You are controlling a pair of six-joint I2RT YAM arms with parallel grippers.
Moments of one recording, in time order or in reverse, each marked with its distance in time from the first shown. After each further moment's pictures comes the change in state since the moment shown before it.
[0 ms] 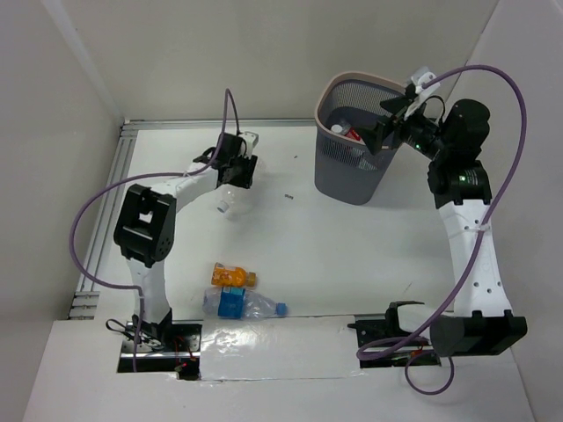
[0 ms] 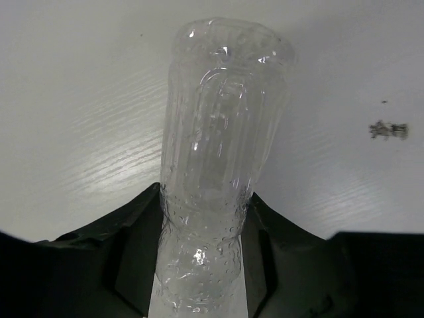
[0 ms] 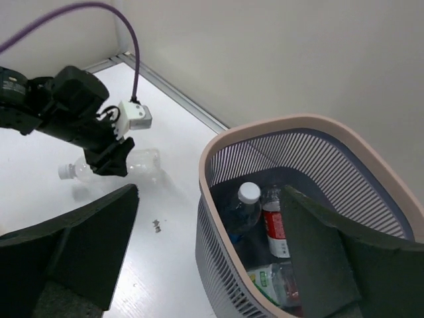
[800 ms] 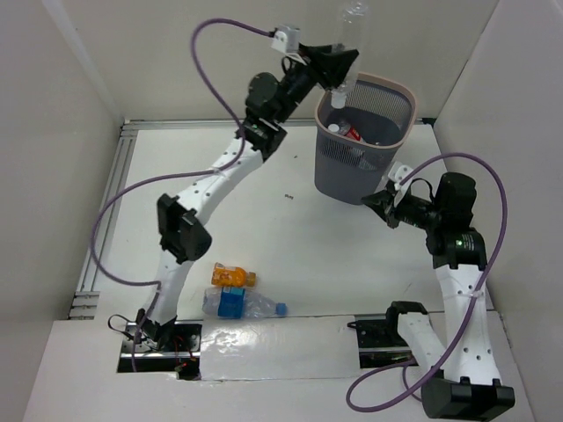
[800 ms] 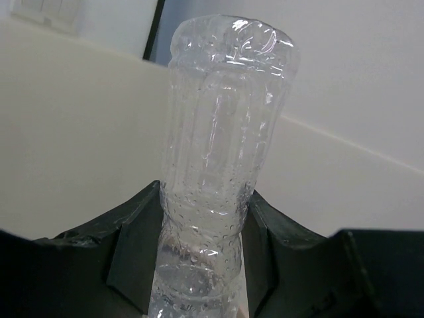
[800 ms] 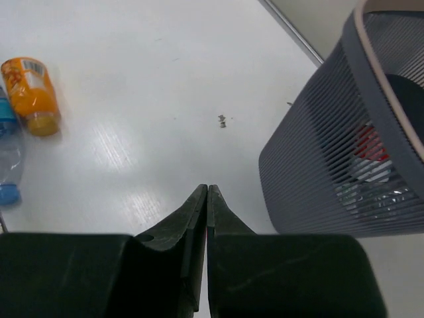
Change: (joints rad) left arm -0.295 0.167 0.915 0.682 0.143 -0.444; right arm -0.096 -0.399 -0.462 -0.337 -0.229 -0.412
